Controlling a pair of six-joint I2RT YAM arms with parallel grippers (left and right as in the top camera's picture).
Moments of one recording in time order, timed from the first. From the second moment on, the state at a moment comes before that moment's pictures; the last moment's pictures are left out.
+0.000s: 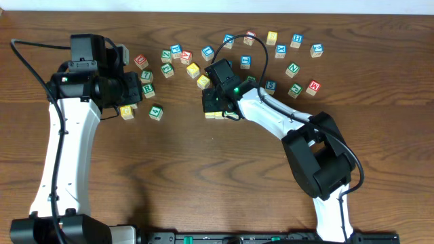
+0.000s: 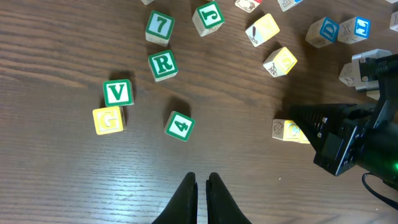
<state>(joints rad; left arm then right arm) 0.06 1.52 1.40 -0.99 0.23 -0.12 0.62 2.15 1.52 -0.41 -0.10 0.52</state>
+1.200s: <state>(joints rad) 0.06 1.52 1.40 -0.99 0.20 -0.12 0.63 2.15 1.52 -0.32 -0.24 0.44</state>
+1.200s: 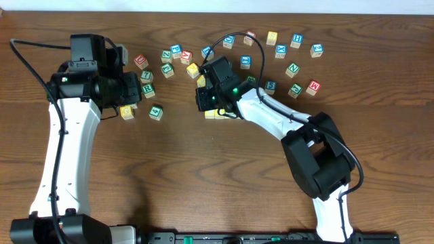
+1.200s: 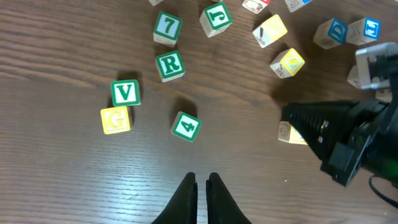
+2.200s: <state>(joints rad) 0.06 1.52 1.40 -0.99 0.20 -0.12 0.64 2.15 1.52 -0.42 -0.23 0.44</state>
